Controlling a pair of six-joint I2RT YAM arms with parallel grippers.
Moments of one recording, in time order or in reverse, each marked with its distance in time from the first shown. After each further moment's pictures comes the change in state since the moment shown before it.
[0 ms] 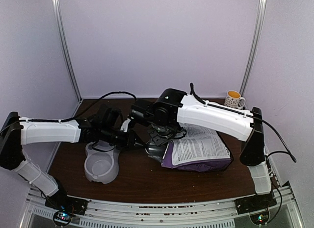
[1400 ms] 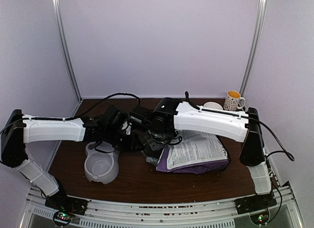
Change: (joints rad) left arm -0.068 0.059 0.085 -0.156 -0.251 0.057; right arm 0.002 0.003 -0.117 0.163 -0.048 -0.023
